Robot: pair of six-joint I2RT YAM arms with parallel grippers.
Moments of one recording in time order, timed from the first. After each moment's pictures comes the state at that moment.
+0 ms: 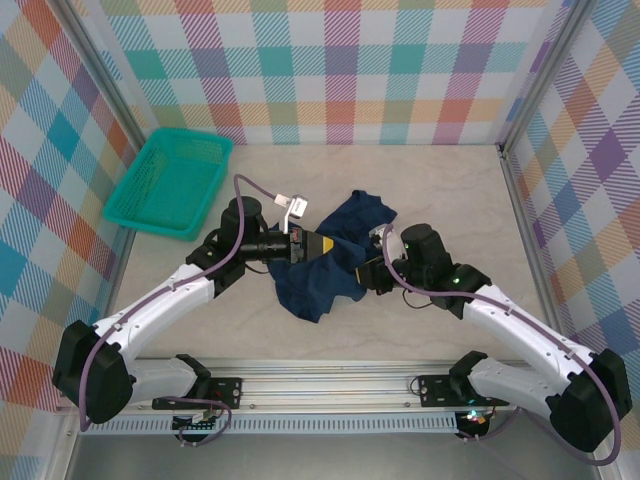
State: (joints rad) left arm -0.59 1.22 0.90 0.00 0.75 -0.66; right arm 0.65 1.02 0.75 -0.38 -0.35 0.29
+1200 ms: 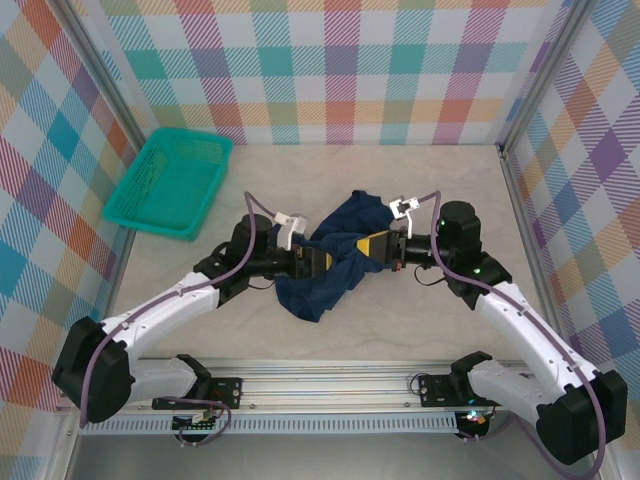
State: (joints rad) left arm -0.65 1.24 0.79 -0.04 0.54 -0.58; right arm 0.42 0.99 0.79 -0.10 -0.88 0.53
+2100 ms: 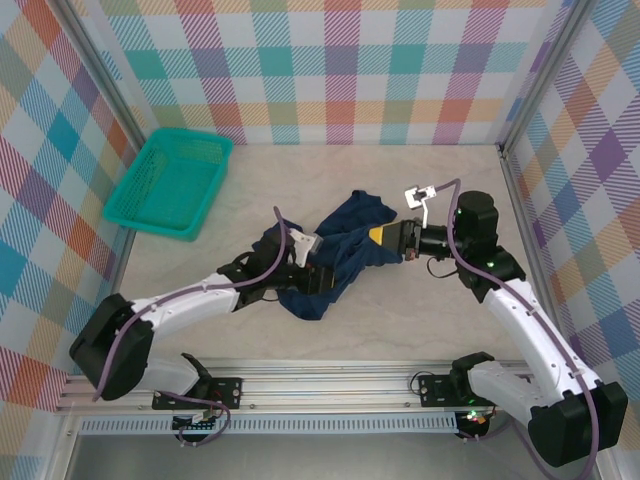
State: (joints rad) left arm -0.73 1.32 0.74 -0.05 0.34 -0.45; right arm 0.31 0.98 0.87 -0.21 -0.97 0.53
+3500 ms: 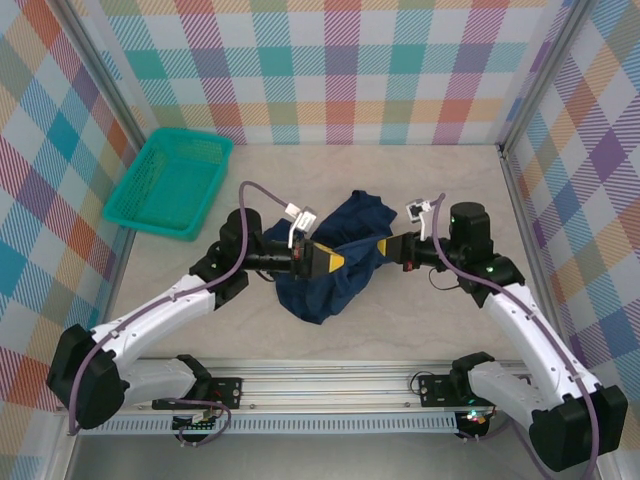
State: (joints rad) left arm -0.68 1.17 0.82 0.24 0.92 -0.66; right arm 0.30 0.96 0.83 -0.40 -0.74 0.31
